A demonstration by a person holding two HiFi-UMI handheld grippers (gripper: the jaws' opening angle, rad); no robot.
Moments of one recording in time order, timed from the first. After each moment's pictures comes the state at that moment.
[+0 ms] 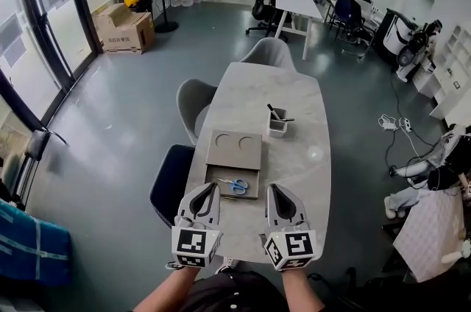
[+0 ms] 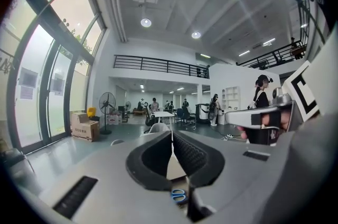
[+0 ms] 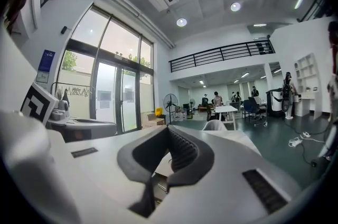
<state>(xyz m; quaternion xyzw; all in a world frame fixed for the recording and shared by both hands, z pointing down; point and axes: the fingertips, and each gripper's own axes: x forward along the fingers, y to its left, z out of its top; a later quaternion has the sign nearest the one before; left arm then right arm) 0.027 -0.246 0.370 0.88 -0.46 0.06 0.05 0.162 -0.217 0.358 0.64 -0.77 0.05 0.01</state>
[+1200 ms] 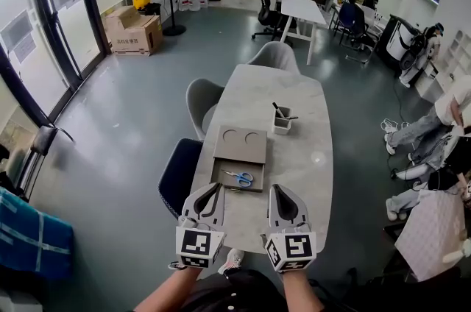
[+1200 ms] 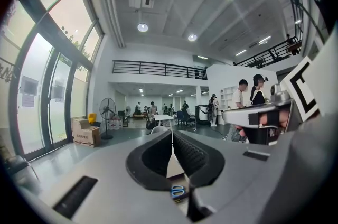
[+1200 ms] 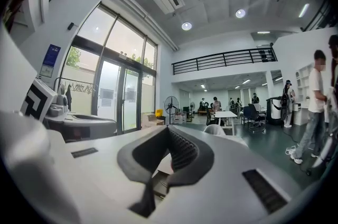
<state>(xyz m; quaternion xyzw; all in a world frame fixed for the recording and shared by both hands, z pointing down) 0.011 -0.192 0.352 0.88 -0.46 0.05 0.02 0.139 -0.167 0.340 0.64 -0.77 0.01 0.03</state>
